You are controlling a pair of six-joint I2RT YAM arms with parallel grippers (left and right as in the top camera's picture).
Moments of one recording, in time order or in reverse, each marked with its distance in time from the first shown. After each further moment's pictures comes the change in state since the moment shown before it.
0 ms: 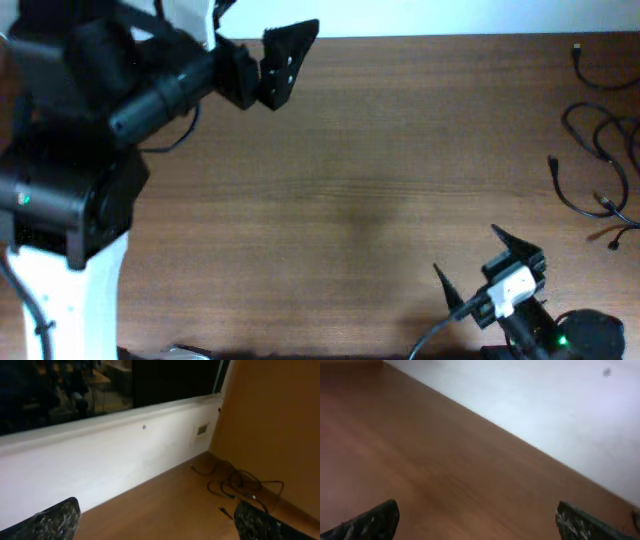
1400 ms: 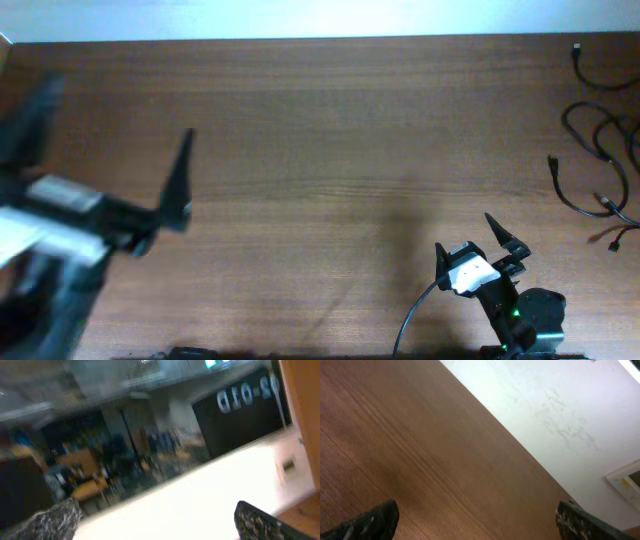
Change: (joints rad) left arm 0.158 -0.691 -0.676 0.509 -0.164 0.291; right arm 0.000 -0.121 -0.477 0.385 0.213 -0.320
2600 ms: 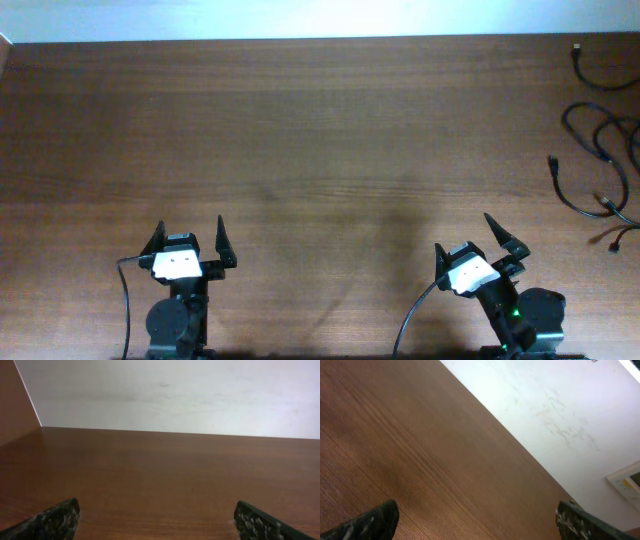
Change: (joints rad) left arm 0.065 -0.819 -1.596 0.360 -0.420 -0.280; right arm 0.000 0.002 0.000 0.002 -0.004 0.000
